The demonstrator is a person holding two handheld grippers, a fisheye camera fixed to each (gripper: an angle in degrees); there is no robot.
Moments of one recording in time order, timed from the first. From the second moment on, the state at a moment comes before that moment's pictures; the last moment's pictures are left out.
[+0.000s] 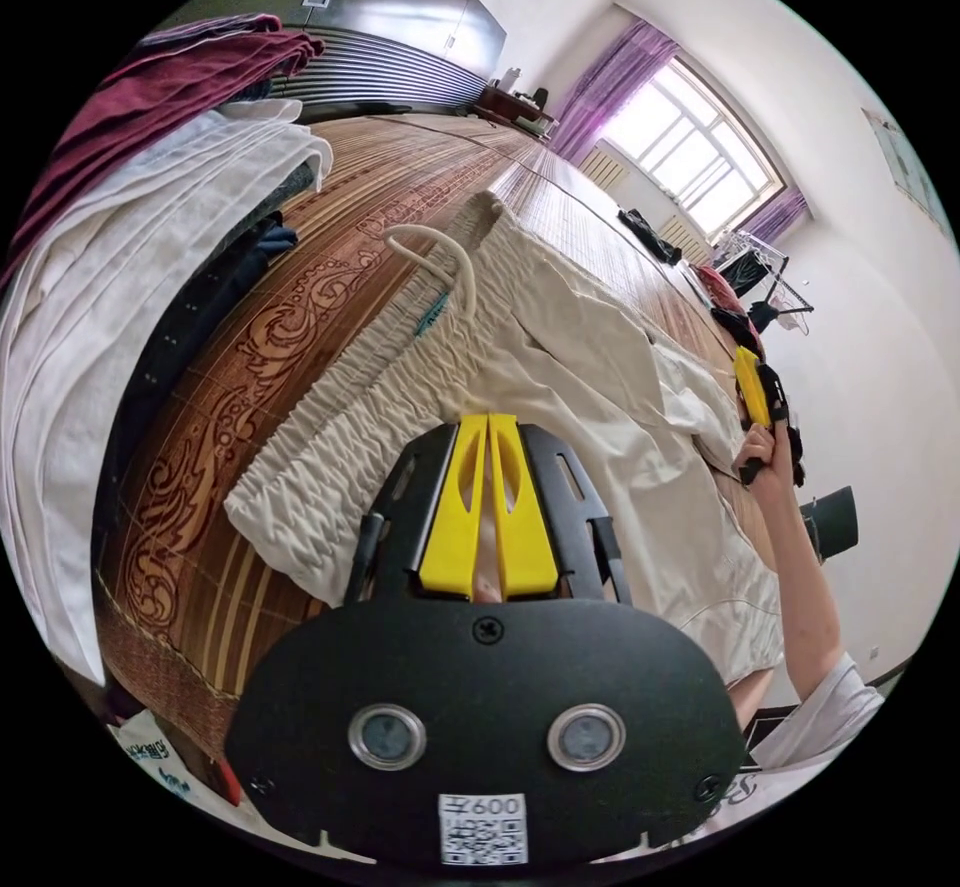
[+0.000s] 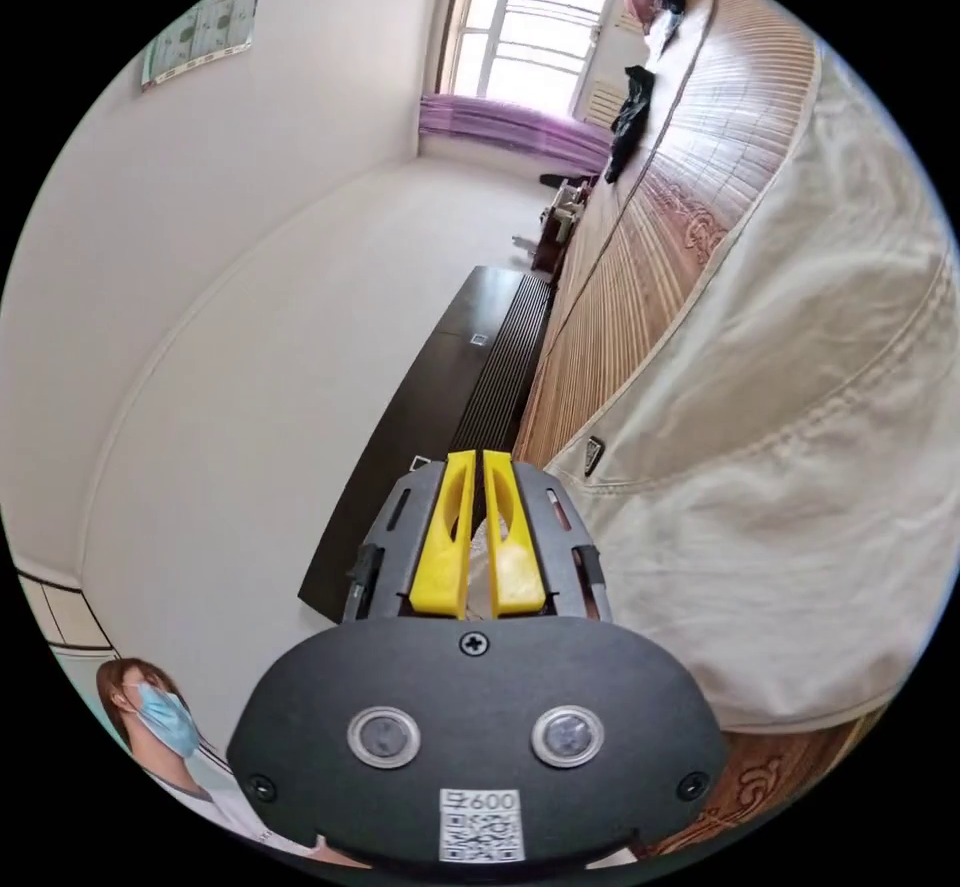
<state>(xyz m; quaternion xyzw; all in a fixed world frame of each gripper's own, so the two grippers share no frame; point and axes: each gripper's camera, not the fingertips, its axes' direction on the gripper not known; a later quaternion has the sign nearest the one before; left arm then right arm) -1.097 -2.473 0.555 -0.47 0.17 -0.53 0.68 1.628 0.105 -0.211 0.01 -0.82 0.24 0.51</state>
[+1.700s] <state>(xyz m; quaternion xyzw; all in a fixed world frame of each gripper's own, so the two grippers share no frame) -1.121 -2.509 0.547 -0.44 0.20 -0.58 0.66 1.121 0.201 -0.587 -0.13 -0.85 -0.14 0.50</state>
